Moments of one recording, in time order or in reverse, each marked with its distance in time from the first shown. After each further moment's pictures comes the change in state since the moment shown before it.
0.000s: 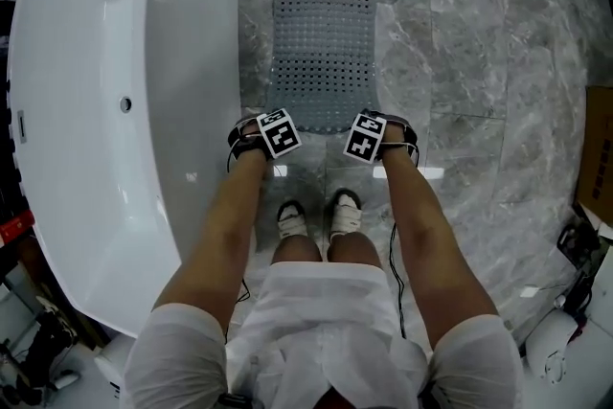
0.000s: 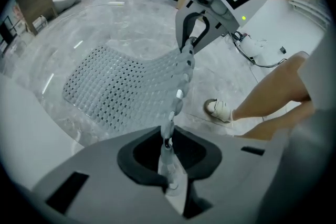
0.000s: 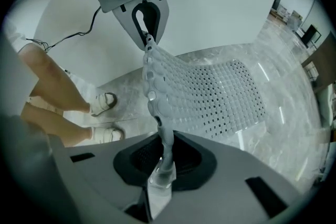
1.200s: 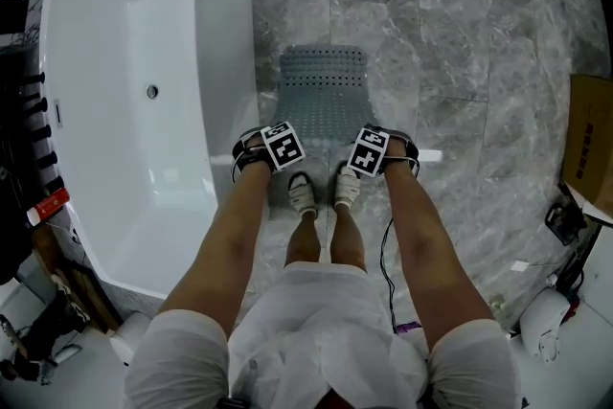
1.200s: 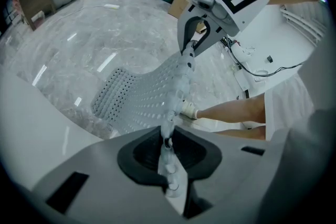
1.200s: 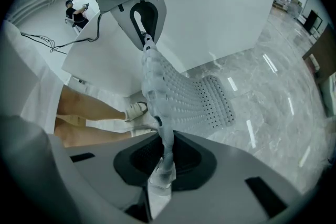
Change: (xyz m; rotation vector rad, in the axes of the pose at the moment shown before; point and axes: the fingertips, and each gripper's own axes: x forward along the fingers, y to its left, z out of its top) left arm -0.163 -0.116 -0.013 -0.030 0.025 -0.106; right arm -0.166 0.108 0.014 0.055 0.004 0.103
